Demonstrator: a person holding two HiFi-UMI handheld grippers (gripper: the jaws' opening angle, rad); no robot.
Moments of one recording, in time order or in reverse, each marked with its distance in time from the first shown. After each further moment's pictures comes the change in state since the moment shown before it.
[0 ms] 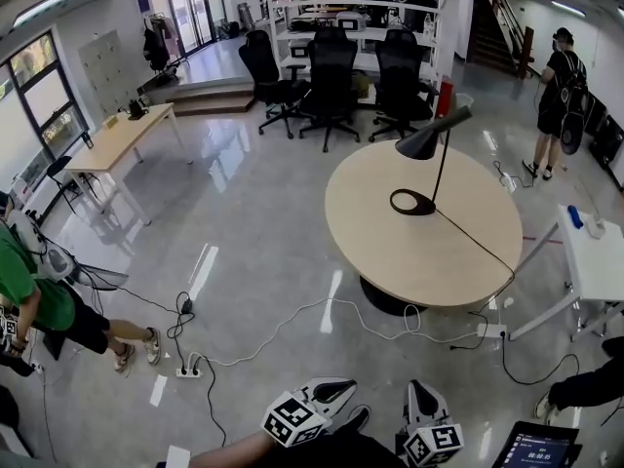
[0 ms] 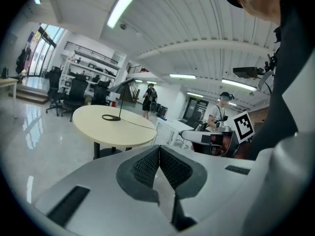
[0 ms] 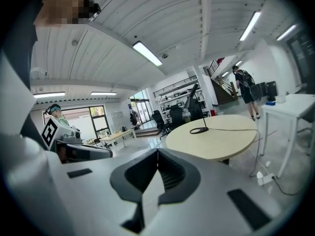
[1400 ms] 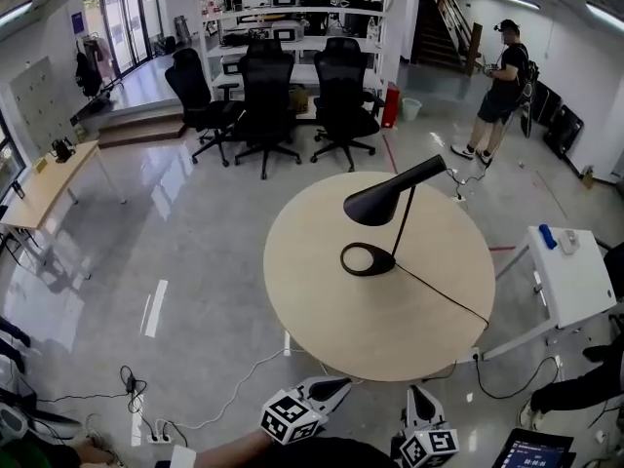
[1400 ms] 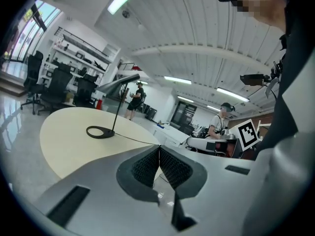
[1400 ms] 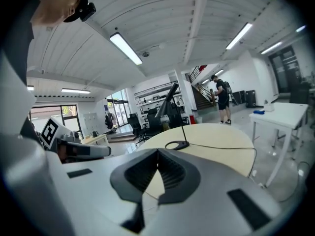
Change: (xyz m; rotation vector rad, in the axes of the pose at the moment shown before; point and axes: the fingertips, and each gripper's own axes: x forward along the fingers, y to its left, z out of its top) left arm 0.194 0.167 0.130 -0.018 -0.014 -0.190; right arm 0.173 -0.155 0.091 0.025 -0.044 -0.265
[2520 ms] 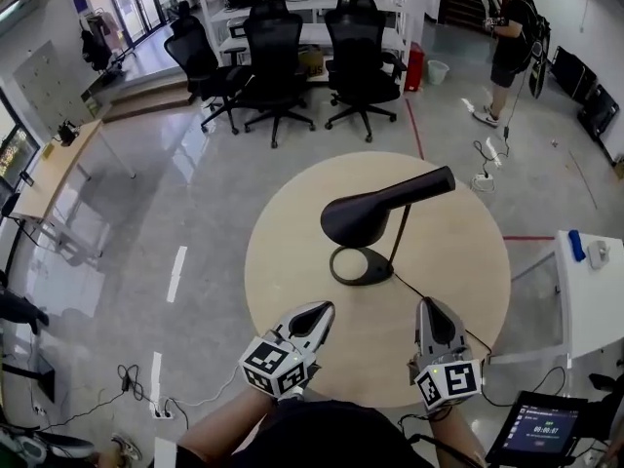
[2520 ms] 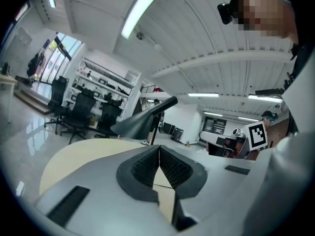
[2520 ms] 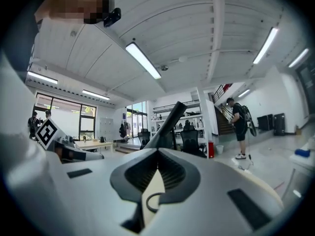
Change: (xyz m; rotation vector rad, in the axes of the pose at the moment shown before) left arm 0.110 0.149 0.181 0.013 -0.265 0.323; right arm 0.208 -0.081 0.207 -0.221 -0.222 0.214
